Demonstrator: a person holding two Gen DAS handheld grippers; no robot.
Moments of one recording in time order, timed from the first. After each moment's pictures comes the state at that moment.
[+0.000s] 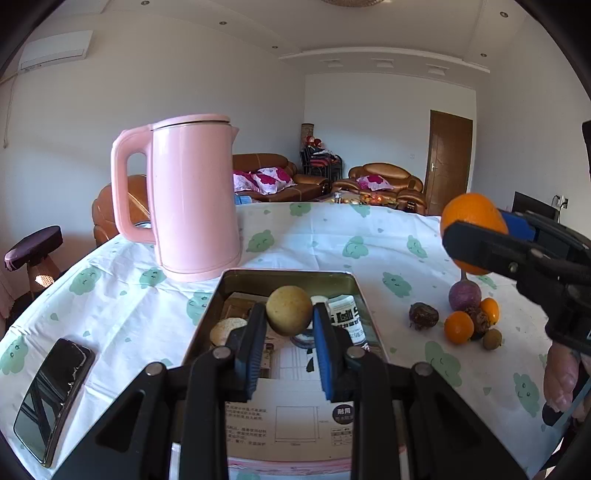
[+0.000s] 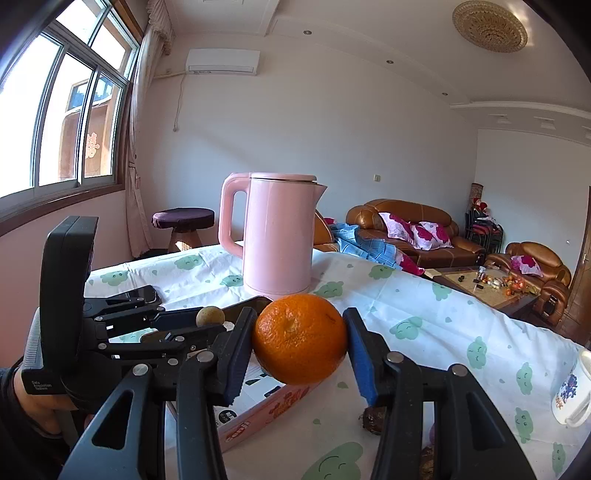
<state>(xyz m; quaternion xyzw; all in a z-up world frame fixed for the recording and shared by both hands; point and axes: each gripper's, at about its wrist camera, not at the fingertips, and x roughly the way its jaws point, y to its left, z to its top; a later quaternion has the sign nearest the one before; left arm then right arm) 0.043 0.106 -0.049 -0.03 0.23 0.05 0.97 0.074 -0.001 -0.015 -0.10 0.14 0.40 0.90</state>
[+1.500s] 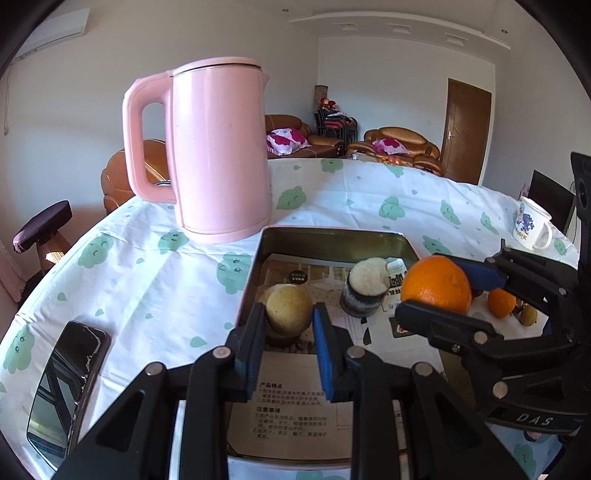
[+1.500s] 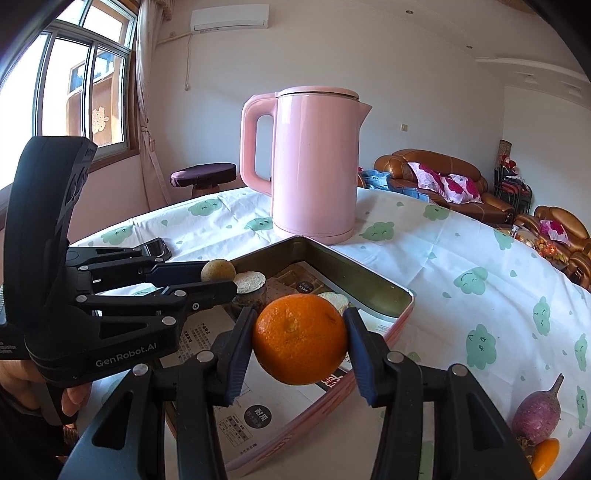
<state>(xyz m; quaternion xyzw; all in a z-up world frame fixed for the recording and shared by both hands) 0.063 0.140 -0.069 -0.03 0.31 0.08 0.95 0.100 0.063 -0.071 -0.12 0.24 0.43 0.86</state>
